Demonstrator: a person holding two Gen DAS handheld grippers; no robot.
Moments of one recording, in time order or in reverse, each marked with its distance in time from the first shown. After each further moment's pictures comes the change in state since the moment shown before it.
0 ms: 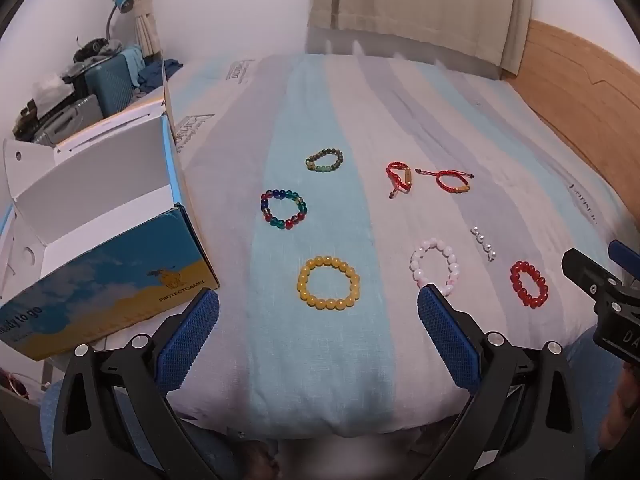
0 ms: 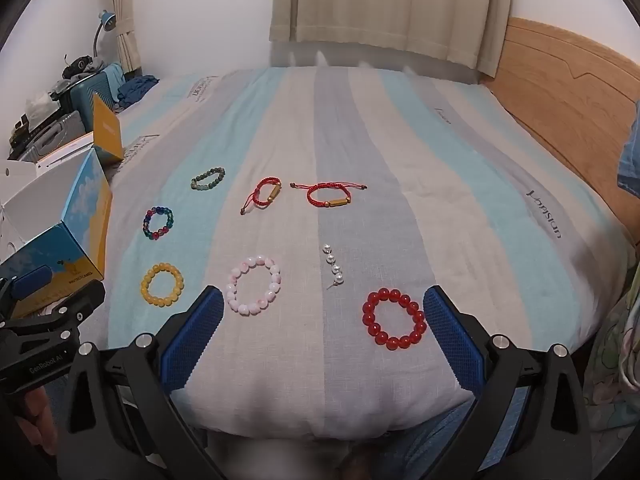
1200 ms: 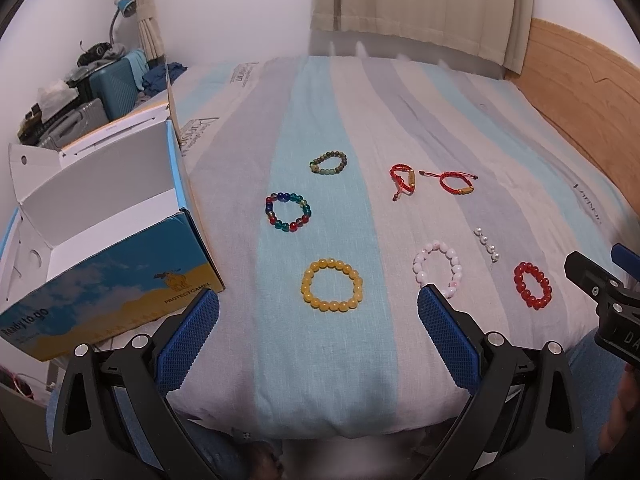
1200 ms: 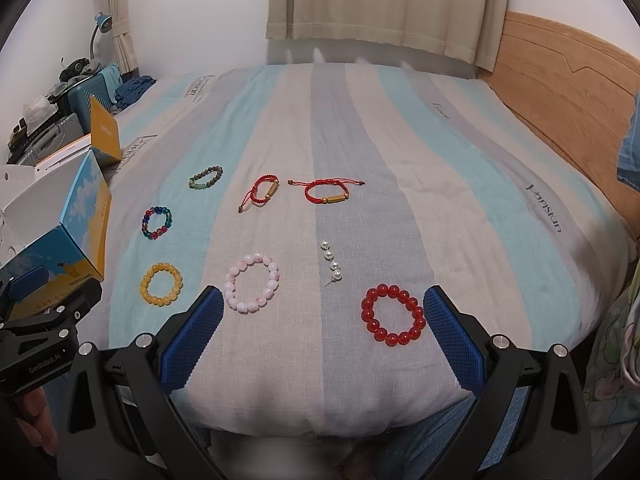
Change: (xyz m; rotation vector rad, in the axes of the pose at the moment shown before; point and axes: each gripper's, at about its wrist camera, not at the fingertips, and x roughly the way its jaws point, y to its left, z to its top) left arm -0.006 0.000 0.001 -0.003 -0.014 0.011; right arm 0.001 -0.004 -0.002 0.015 0.006 0.002
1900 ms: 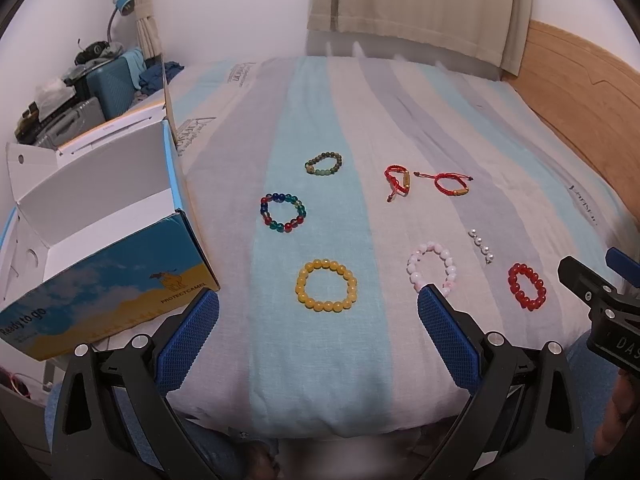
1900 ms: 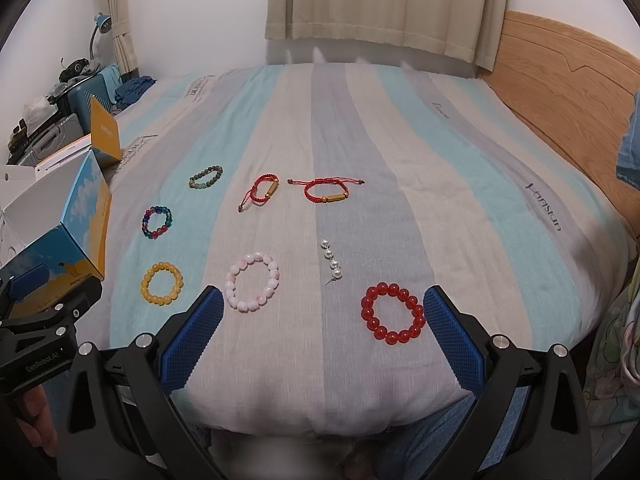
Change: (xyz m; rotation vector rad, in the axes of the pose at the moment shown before) left arm -0.001 -0.004 0.002 -0.001 0.002 -0.013; right arm -0.001 -0.001 0.000 0.000 0.004 0.000
